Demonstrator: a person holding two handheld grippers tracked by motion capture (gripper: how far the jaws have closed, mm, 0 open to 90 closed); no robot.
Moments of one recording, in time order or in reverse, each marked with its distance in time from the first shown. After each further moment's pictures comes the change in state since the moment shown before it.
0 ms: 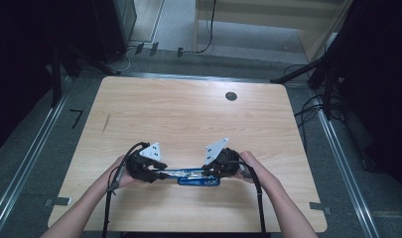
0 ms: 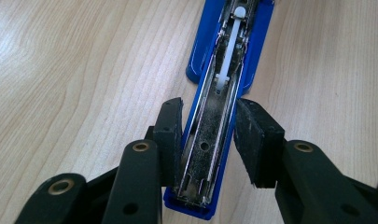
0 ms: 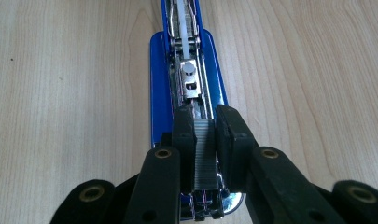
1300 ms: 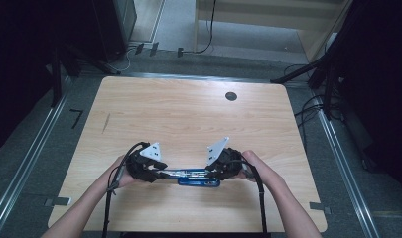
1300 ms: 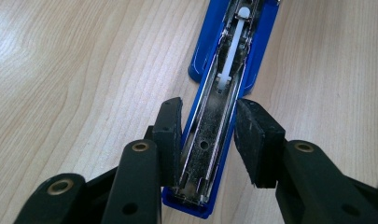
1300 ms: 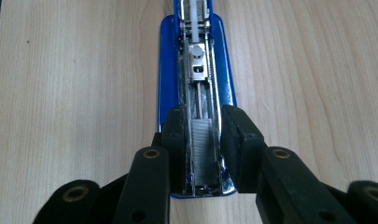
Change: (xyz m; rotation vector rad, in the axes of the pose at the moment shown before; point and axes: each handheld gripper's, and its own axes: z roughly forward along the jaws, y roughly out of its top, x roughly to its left) left arm 0.001 0.000 0.000 0.000 0.003 -0.002; right arm -0.001 -0.002 -0.007 0.045 0.036 -0.002
